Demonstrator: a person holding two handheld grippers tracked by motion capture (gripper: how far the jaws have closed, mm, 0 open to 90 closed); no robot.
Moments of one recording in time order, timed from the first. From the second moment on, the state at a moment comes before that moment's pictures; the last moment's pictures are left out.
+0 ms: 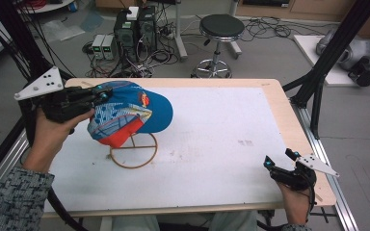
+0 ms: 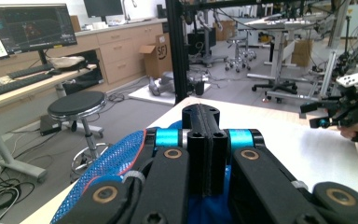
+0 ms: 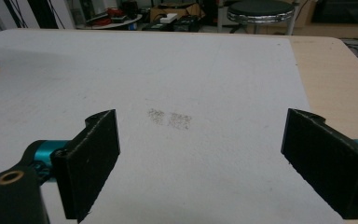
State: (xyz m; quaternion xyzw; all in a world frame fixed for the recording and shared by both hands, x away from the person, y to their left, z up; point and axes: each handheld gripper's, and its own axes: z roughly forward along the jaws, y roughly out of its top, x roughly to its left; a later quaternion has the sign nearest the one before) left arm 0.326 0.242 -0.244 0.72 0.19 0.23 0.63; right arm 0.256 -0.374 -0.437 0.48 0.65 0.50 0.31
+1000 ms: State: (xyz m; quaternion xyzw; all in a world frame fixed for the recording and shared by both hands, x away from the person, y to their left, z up) left arm 0.338 0.252 -0.265 0.68 0.20 0.24 0.66; right arm 0.257 -0.375 -0.438 0.48 0.65 0.50 0.31
